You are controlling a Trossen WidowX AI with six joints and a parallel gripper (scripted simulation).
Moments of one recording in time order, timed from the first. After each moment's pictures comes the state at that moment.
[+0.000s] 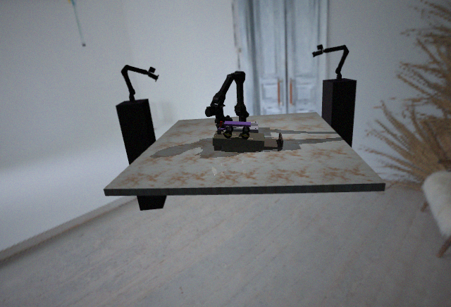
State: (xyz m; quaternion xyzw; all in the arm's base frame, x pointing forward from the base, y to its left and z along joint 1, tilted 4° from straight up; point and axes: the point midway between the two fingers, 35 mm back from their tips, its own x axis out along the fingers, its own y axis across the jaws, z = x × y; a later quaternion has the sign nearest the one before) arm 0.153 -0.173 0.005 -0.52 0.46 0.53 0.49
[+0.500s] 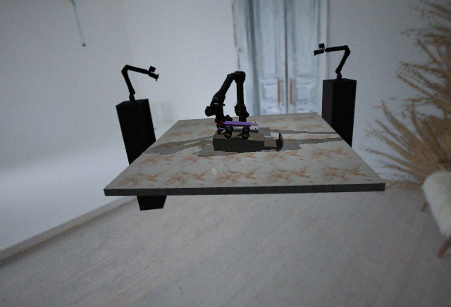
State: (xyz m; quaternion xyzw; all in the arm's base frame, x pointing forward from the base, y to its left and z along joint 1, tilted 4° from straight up) arm 0.152 -0.173 0.009 -0.52 0.46 0.53 0.49
